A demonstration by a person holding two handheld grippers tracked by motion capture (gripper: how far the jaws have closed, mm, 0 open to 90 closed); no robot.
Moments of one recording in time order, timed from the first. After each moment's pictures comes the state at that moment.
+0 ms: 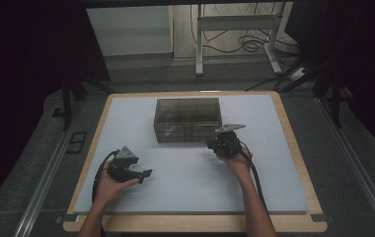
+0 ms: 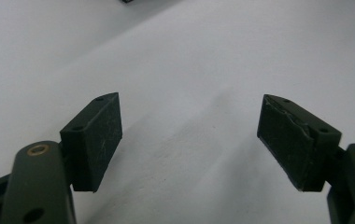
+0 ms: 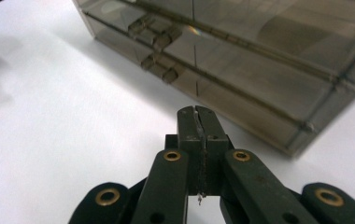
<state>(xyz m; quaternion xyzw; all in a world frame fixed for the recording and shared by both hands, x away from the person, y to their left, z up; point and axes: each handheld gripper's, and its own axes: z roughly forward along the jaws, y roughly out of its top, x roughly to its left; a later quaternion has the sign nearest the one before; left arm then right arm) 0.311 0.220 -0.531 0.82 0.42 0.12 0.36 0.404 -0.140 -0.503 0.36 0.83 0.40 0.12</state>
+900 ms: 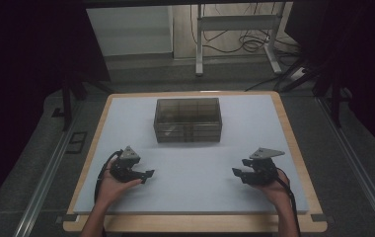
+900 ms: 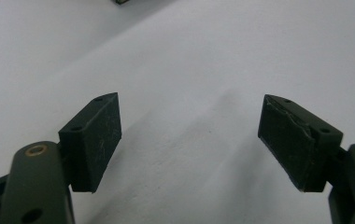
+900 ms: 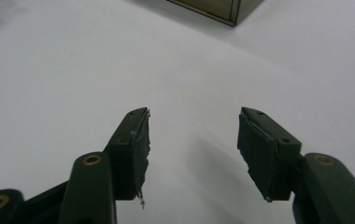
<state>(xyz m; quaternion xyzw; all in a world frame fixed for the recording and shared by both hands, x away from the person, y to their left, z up) 0.311 0.211 -0.531 0.83 0.41 0.13 0.35 0.325 -0.238 -0.506 0.36 0.83 0.39 0.14</state>
